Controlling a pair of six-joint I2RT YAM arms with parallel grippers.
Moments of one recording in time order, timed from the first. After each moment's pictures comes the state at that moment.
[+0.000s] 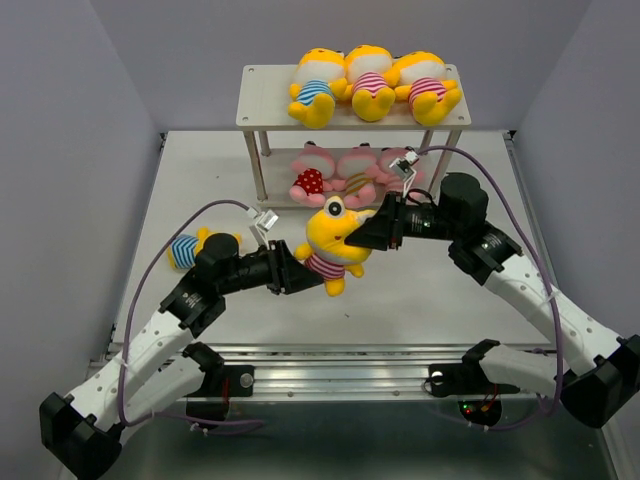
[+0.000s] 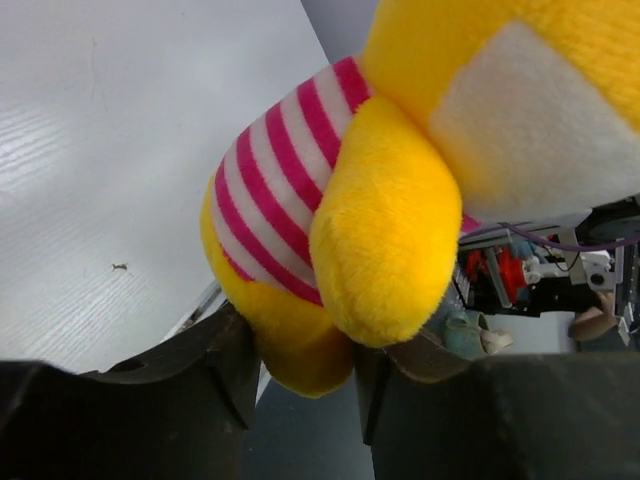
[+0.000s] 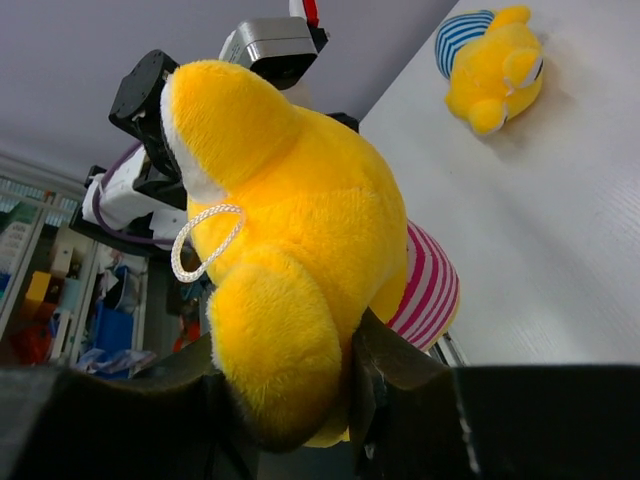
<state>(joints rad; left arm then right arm) -0.61 0.74 0.60 -0.10 0.58 -0.83 0.58 1.09 1.04 -0.08 -0.79 0.76</state>
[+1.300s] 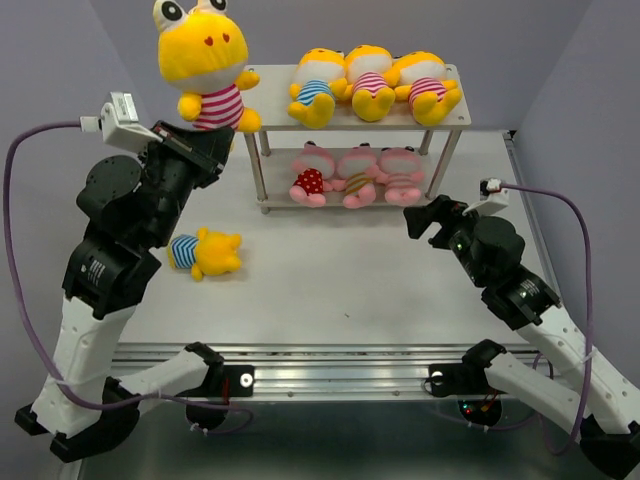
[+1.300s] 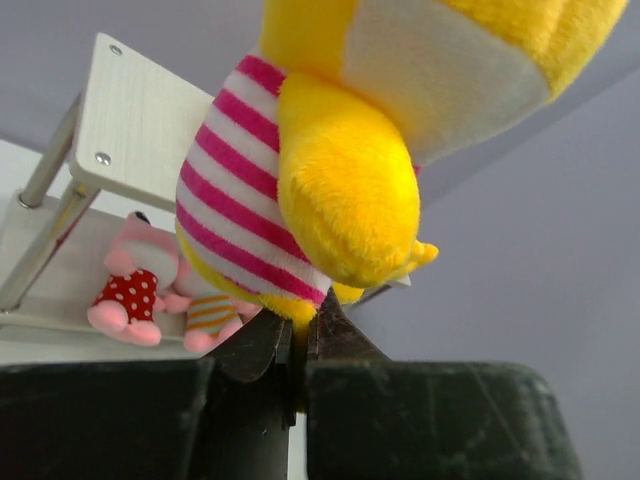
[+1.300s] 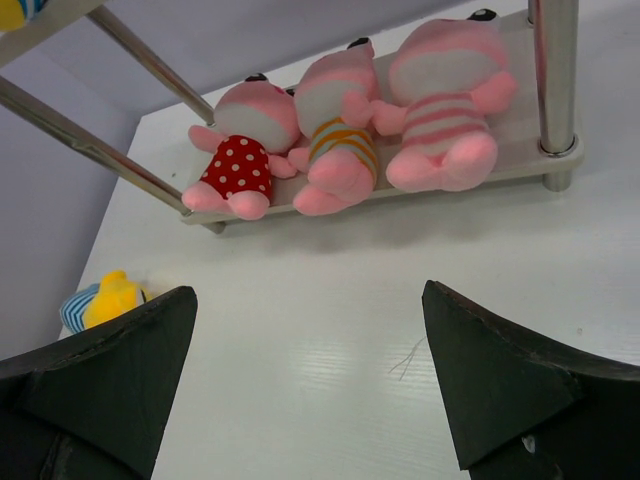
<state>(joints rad) -0.57 0.98 1.65 -0.58 -0.30 -0.78 0.58 0.73 0.84 -0.26 0.34 0.57</state>
